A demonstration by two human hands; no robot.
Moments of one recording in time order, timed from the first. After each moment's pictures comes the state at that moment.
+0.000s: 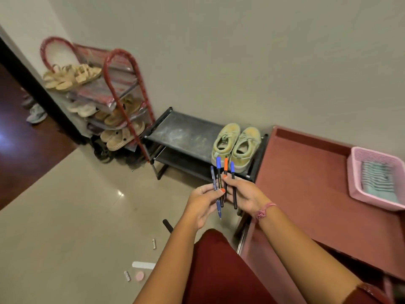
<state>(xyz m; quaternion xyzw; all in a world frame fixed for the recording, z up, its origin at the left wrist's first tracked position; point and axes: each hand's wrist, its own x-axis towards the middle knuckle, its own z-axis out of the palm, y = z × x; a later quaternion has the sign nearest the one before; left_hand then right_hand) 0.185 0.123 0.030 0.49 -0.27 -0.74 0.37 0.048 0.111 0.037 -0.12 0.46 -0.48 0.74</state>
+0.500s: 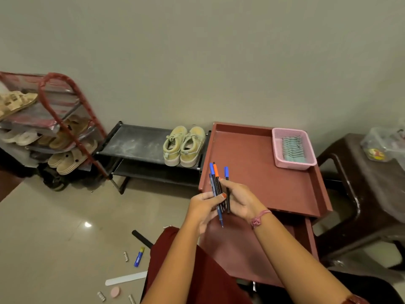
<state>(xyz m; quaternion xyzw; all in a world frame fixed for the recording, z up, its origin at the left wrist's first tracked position) 0.084 0.229 0.059 0.46 -0.34 -0.77 0.28 -0.036 0.241 0.067 -0.07 0.48 -0.56 0.67</state>
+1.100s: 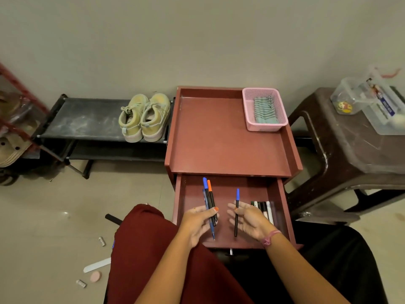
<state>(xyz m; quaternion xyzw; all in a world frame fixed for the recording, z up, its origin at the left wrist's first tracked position) 0.057 0.294 -0.038 0.54 -0.28 -0.79 0.13 -0.103 0.369 -0.078 0.09 0.62 -0.50 0.60</state>
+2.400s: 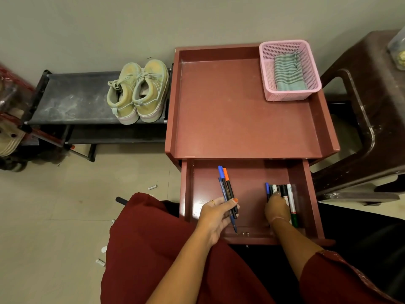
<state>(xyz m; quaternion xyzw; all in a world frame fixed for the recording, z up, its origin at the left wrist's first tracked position) 0.030 0.291 -0.080 0.55 -0.24 -0.79 0.09 -0.143 0.375 -0.202 -0.15 0.94 -0.06 0.28</state>
